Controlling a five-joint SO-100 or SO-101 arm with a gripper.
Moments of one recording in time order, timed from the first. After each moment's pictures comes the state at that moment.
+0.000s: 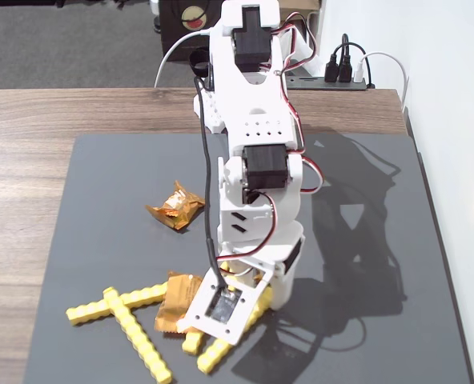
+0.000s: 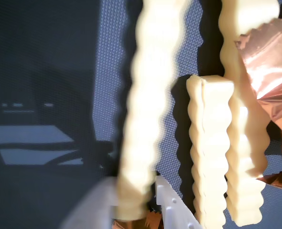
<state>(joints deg) -4.1 56.8 62.5 75.4 -57.8</state>
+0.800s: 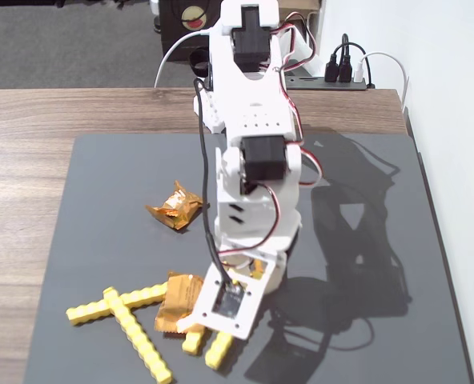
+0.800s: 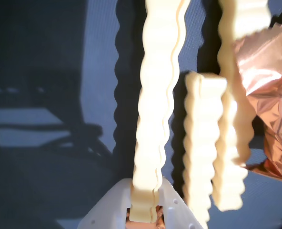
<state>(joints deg) -2.8 58.8 58.8 82.8 -66.4</state>
